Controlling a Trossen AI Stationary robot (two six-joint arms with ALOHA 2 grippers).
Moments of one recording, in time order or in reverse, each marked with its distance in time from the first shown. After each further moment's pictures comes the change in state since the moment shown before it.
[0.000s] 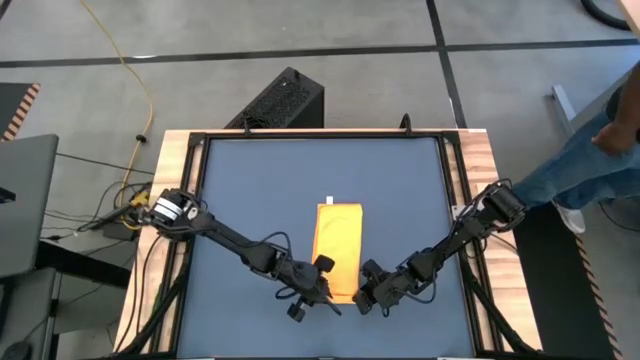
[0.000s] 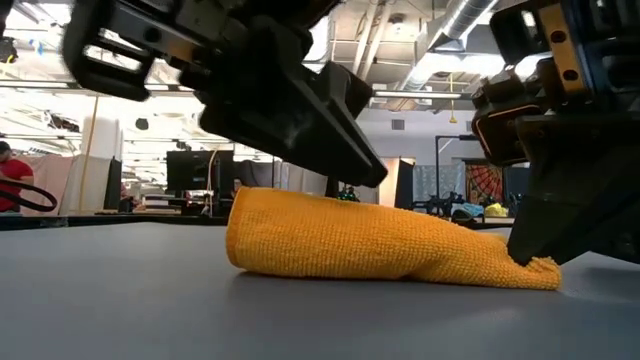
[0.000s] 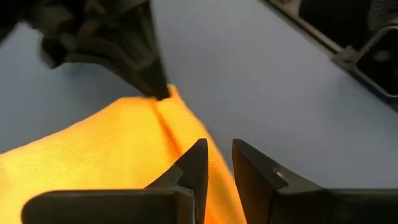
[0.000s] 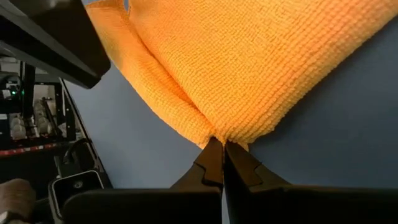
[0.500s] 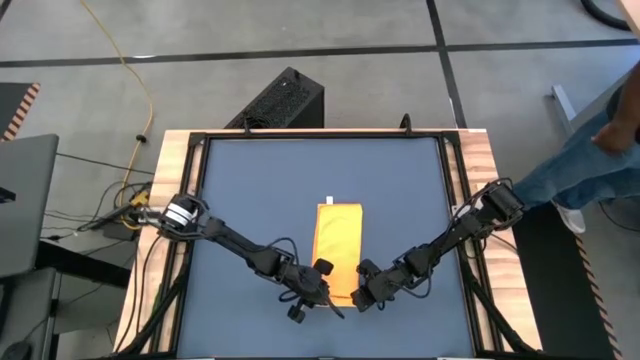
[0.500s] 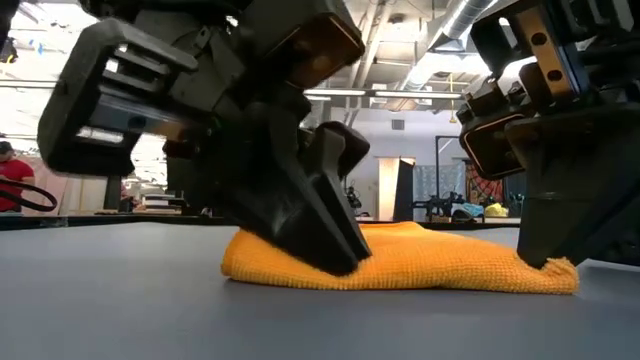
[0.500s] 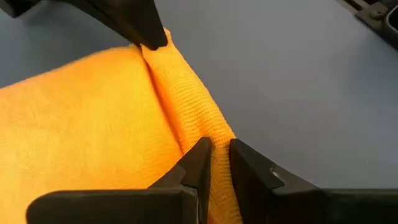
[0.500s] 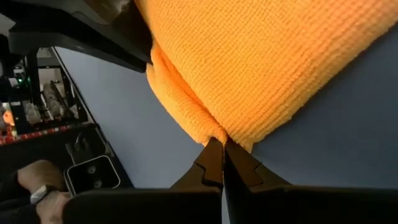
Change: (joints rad) left arm 0.000 0.087 0.002 -0.006 0.013 -0.037; right arm -0.040 -0.002 0.000 0.035 -0.187 0.039
